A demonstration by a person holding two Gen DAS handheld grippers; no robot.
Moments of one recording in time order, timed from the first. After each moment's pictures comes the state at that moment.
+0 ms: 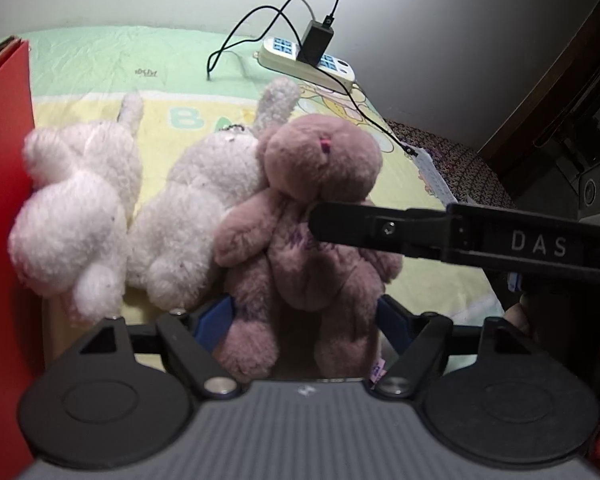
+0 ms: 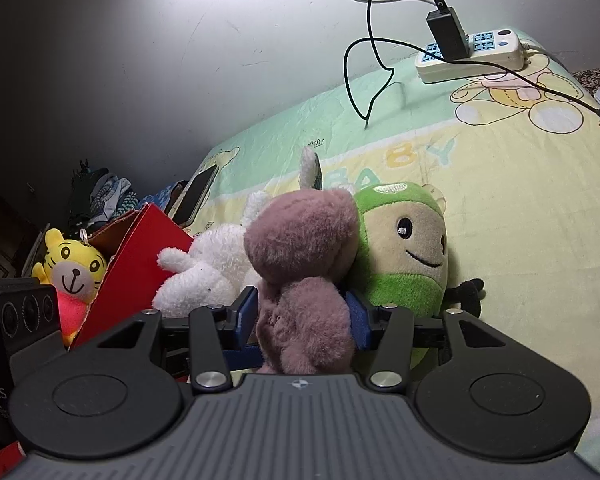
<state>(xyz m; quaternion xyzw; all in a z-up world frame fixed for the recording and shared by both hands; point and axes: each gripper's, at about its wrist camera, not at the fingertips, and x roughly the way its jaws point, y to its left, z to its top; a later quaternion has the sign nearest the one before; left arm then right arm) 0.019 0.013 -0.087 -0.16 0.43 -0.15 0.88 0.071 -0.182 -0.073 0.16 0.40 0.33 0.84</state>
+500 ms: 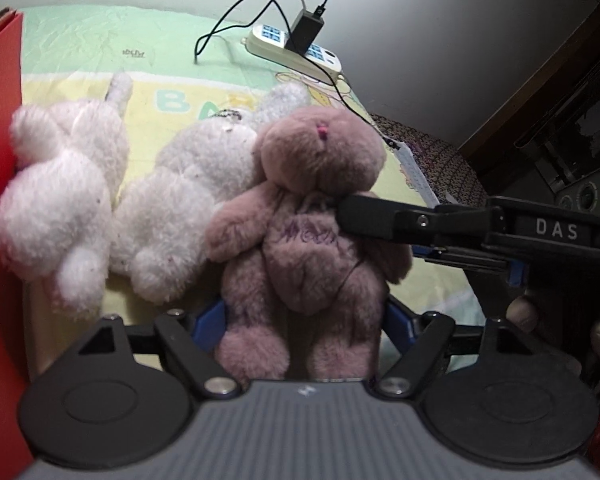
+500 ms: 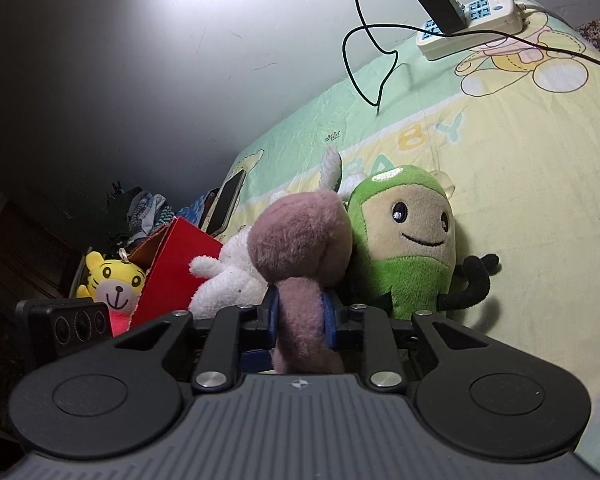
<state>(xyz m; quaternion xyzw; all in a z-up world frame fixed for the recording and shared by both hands) 0.008 0.018 -0.085 -0.19 0.44 -0.19 0.86 0.076 -0.213 -0.077 0.25 0.42 0.37 0.79</state>
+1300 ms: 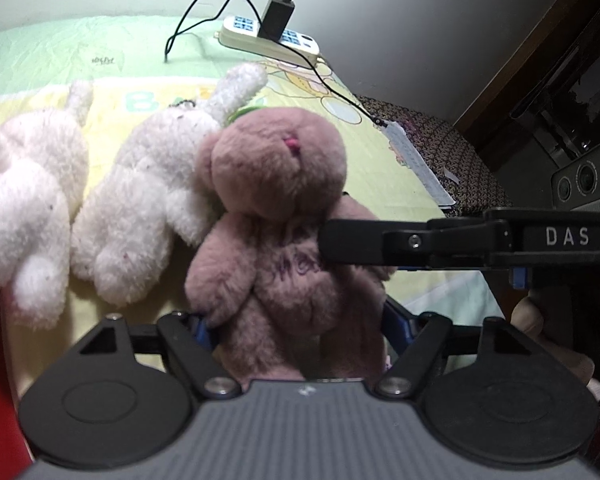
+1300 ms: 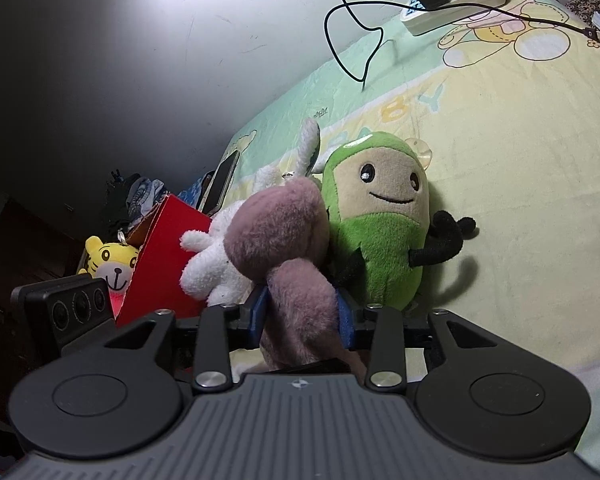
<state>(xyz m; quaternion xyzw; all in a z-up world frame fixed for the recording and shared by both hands) 0.015 -0.012 -0.092 -0.14 0.44 -0.20 0.86 0.069 -0.225 -0.089 0.24 0.45 0.38 0.78</state>
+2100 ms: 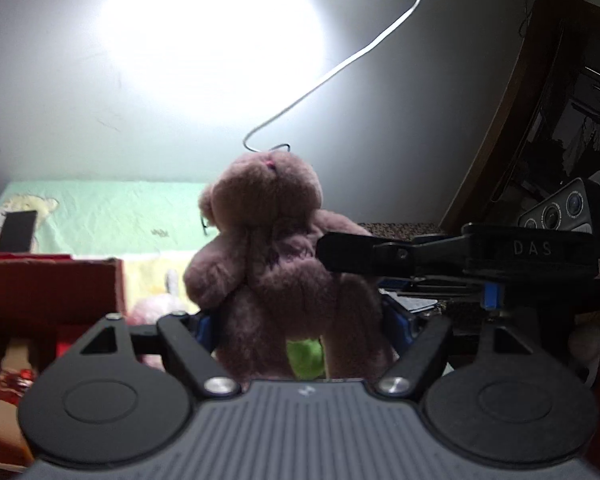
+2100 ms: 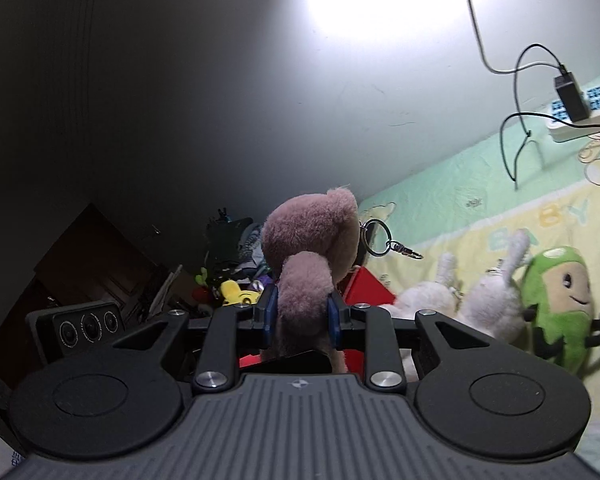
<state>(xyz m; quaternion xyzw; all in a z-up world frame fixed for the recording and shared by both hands) -0.076 0.070 0.059 -0.11 0.27 -0.17 0.94 0.019 -0.165 0.033 0.26 0.31 0.48 0.78</state>
